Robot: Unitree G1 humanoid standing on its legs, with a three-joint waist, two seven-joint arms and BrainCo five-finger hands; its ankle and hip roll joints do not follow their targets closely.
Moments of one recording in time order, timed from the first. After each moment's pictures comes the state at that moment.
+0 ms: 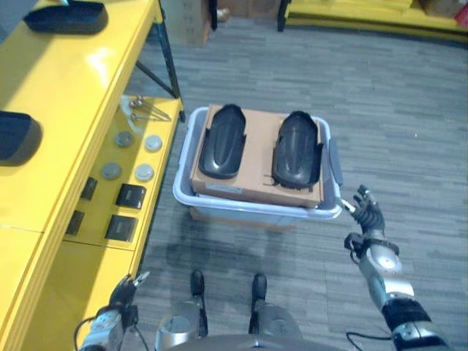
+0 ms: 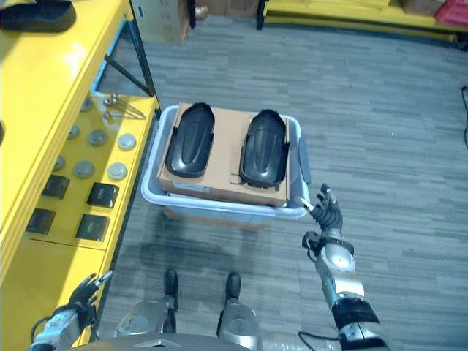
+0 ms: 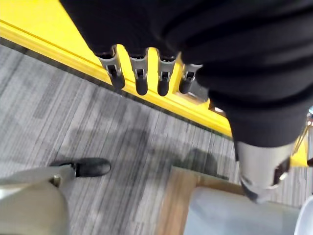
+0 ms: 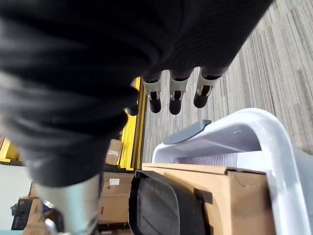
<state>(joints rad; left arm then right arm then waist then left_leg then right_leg) 0.00 0.33 -0.19 0.95 -0.49 -0.13 0.01 -0.16 -0.57 0.05 0.50 0.49 -0.23 -0.23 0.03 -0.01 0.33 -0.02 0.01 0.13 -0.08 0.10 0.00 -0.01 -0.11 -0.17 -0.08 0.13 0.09</state>
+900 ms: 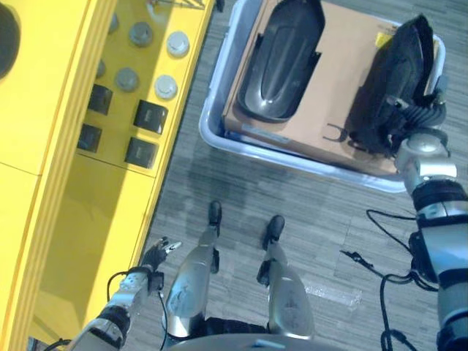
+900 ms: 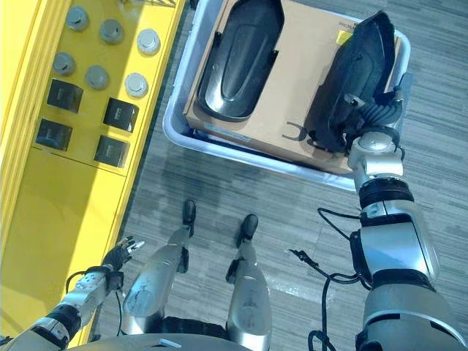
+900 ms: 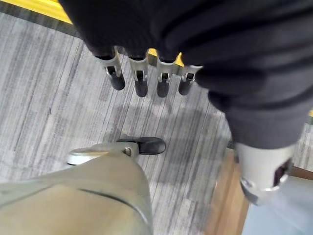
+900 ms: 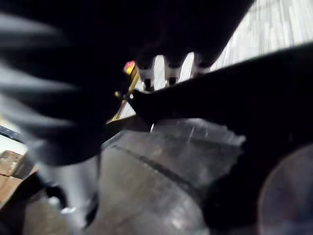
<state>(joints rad) -0.17 0.32 -0.40 0.94 -0.55 -0.16 -0.03 -0.96 -0.81 0.22 0.96 0.51 0.11 -0.43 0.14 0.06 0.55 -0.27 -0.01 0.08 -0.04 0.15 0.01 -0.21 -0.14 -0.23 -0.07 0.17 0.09</state>
